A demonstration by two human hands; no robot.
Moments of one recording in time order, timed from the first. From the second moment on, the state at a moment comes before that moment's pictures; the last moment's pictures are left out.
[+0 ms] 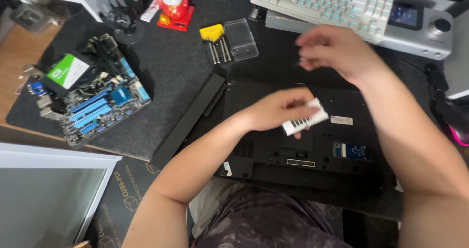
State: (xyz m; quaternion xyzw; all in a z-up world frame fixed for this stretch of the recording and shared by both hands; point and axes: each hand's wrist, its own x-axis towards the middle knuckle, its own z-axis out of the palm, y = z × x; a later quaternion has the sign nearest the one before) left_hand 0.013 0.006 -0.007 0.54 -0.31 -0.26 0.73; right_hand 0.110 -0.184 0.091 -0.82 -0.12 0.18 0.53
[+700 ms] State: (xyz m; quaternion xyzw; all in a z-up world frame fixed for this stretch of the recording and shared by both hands) left_hand 0.015 0.013 -0.008 0.76 -0.29 0.00 0.58; right_hand 0.043 -0.339 -0.036 -0.69 -0.06 0.00 0.72
